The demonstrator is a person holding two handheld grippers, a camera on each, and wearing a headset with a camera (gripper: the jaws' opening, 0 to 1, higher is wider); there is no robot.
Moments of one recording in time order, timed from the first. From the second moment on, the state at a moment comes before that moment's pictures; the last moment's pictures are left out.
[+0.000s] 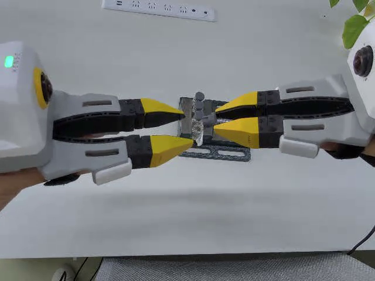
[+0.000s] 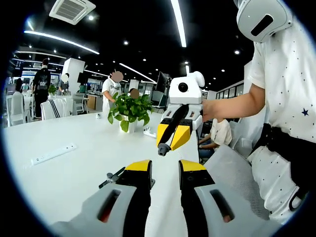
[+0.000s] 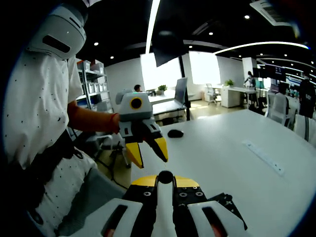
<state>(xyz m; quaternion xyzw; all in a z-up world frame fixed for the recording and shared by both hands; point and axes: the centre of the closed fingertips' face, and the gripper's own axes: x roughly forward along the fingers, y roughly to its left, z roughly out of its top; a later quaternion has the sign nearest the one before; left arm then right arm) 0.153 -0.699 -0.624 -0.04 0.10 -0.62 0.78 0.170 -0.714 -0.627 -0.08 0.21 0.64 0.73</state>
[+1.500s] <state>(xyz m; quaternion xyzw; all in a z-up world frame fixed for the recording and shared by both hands) 0.175 -0.663 -0.705 0.06 0.14 -0.55 0.82 0.243 -0.733 -0.761 -0.34 0.40 0.55 0.65</state>
